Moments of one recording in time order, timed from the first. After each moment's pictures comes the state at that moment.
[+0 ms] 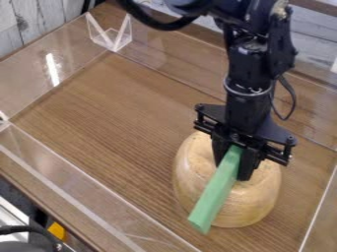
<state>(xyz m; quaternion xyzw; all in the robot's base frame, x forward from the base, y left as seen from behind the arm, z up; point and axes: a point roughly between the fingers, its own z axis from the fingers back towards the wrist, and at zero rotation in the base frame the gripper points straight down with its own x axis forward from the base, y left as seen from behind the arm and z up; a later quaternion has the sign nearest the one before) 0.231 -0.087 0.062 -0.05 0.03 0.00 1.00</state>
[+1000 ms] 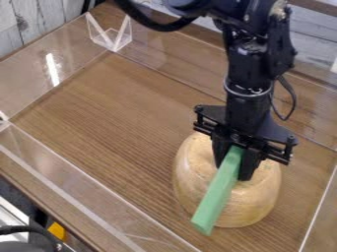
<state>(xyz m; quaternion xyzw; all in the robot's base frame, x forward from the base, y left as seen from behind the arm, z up) 0.227 -0.093 0.060 -0.06 0.03 0.01 1.00</state>
